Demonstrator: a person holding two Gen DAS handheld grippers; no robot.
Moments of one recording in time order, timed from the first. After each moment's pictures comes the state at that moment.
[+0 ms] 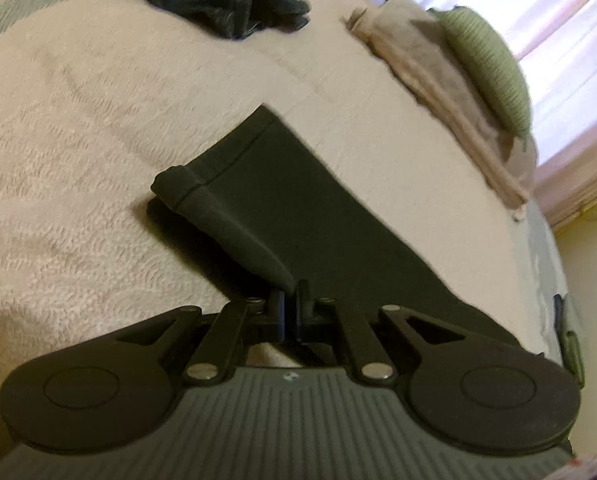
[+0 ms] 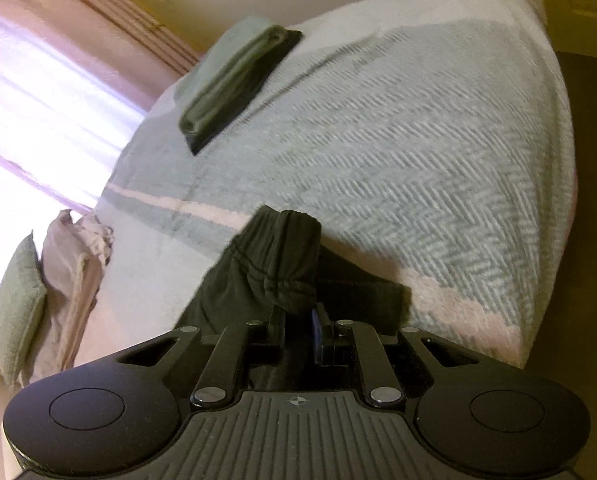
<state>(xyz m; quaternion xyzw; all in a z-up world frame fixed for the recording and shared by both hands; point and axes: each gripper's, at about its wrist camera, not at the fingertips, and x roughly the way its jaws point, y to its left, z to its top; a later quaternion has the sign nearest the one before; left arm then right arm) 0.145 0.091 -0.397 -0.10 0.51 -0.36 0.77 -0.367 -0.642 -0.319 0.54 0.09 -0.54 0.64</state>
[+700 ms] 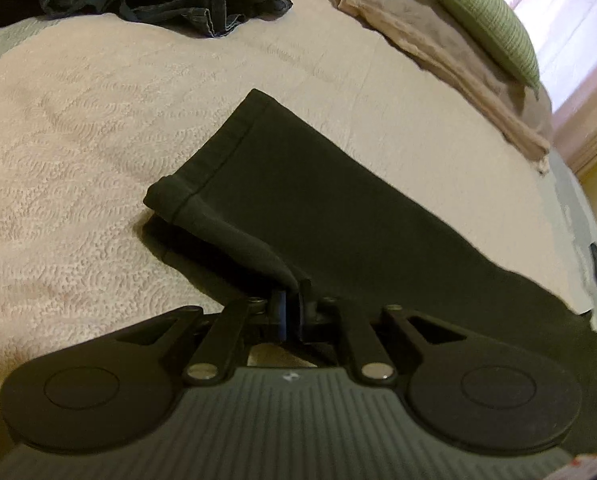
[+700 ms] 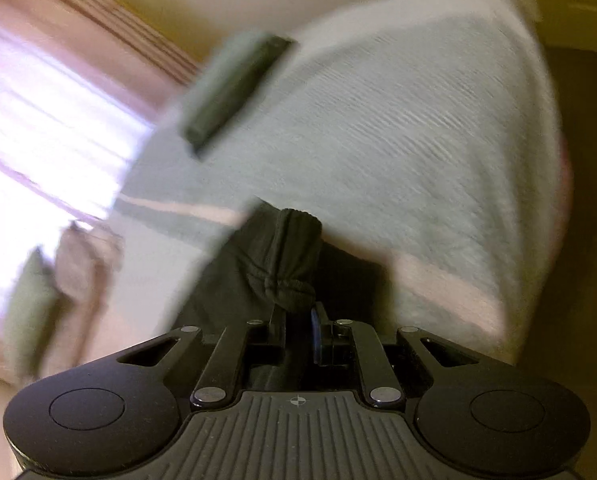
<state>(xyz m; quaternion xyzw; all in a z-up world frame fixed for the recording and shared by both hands) 0.141 0.065 -0.412 0.00 0.50 -0.36 0.79 -0.385 -0.615 -0.348 0.55 0.08 -0.56 0.62</state>
